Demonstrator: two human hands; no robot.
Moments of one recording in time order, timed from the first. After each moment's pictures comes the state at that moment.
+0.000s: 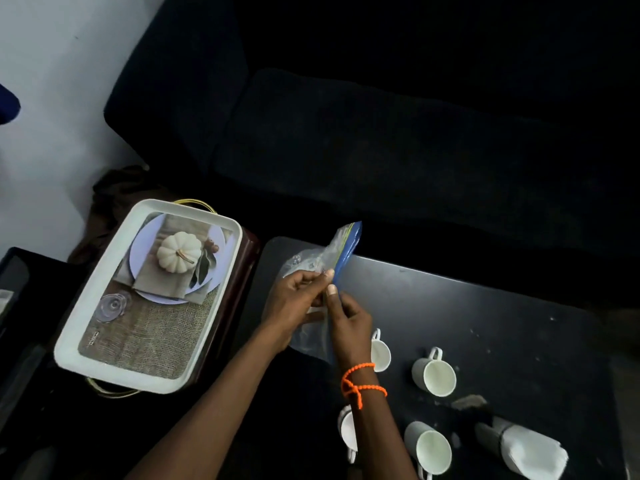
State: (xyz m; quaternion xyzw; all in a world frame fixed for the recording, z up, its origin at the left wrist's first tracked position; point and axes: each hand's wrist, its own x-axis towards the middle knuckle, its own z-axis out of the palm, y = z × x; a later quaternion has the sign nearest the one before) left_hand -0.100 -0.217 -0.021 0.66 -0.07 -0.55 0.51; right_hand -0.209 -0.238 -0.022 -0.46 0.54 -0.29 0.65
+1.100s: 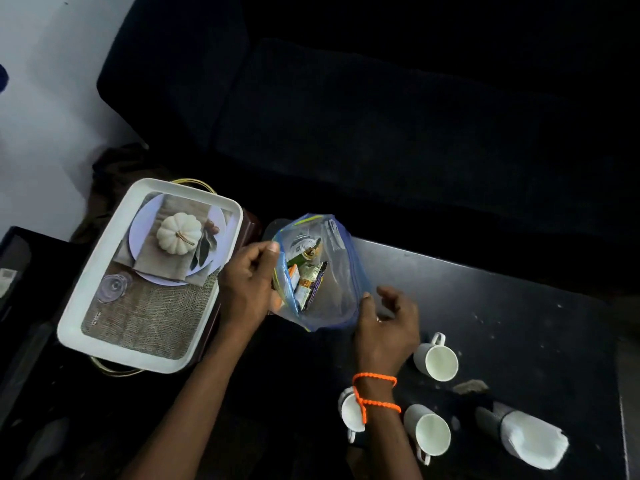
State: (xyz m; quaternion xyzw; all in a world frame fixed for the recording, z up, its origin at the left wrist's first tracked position) left_hand -0.066 -0.179 0.005 0.77 -0.20 -0.27 0.54; right_hand -0.241 -0.234 0.013 -0.50 0.71 -0.36 0.34
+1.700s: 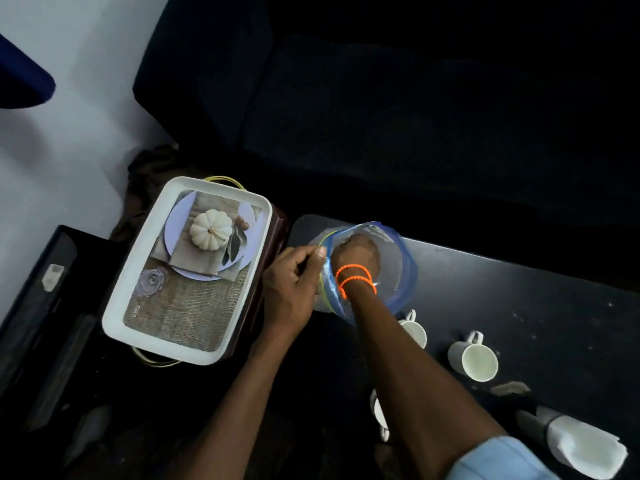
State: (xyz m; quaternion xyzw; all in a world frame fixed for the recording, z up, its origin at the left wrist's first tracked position) left_hand -0.077 -0.175 -0.003 0.77 -0.27 -0.25 0.52; right_hand -0.125 -0.293 -0.059 -0.67 0.66 -0.05 0.35
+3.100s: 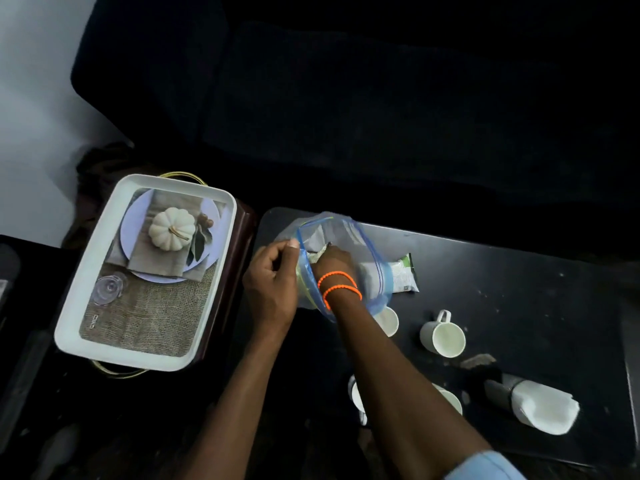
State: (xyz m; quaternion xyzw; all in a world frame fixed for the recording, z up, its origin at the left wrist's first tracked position) left_hand -0.106 -0.190 0.001 0.77 -0.13 -0.27 0.56; right_hand -0.160 -0.284 -0.051 -0.67 0.62 0.07 0.41
